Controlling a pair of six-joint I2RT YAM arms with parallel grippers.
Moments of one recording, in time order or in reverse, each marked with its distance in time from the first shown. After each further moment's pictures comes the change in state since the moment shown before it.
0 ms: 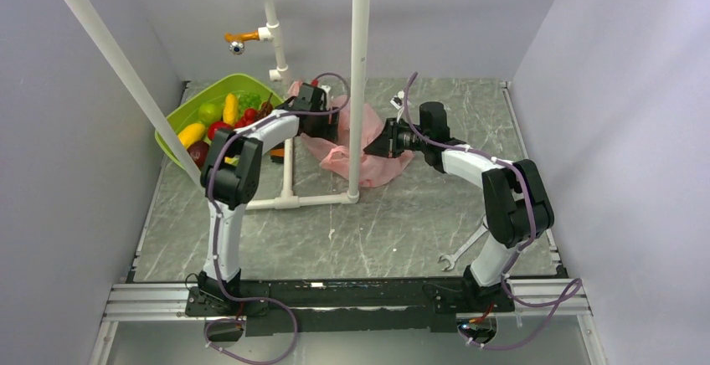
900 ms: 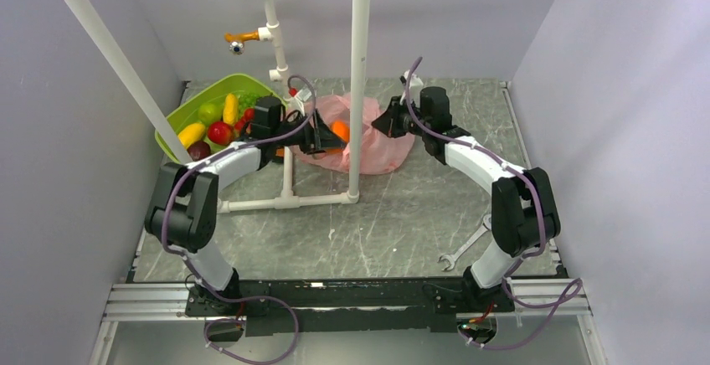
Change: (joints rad) left arm 0.104 -0.502 -0.652 0.595 0.868 -0.479; right arm 0.025 -0.067 0.113 -0.110 0.372 -0.090
